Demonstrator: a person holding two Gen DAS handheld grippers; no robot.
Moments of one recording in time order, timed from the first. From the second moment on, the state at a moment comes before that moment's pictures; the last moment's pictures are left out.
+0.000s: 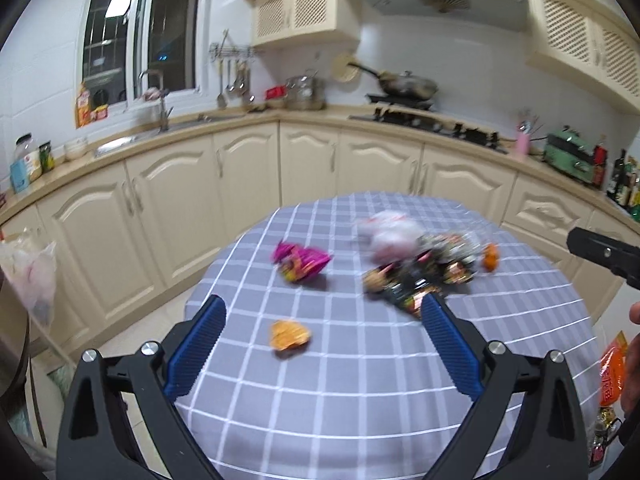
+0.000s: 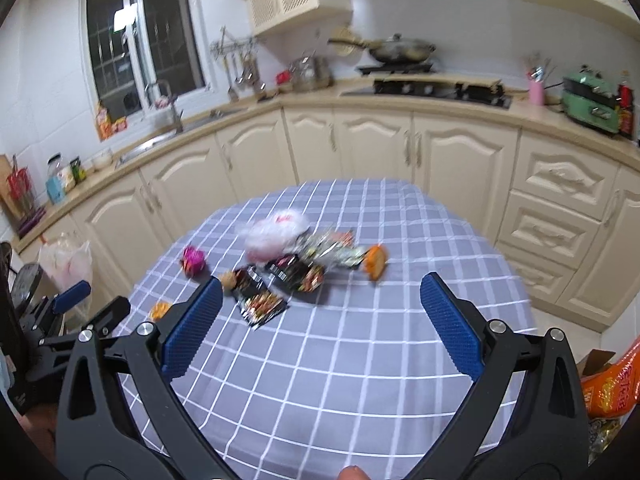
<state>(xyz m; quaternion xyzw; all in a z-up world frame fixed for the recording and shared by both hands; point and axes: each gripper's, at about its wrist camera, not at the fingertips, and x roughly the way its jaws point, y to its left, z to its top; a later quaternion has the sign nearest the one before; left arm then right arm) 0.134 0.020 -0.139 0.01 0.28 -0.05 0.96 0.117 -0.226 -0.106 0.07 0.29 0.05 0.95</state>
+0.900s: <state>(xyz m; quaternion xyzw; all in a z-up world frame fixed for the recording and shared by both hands) 0.210 0.035 -0.211 0.04 0.41 -0.10 0.91 0.241 -0.134 -0.199 -0.04 0.44 0.15 0.89</state>
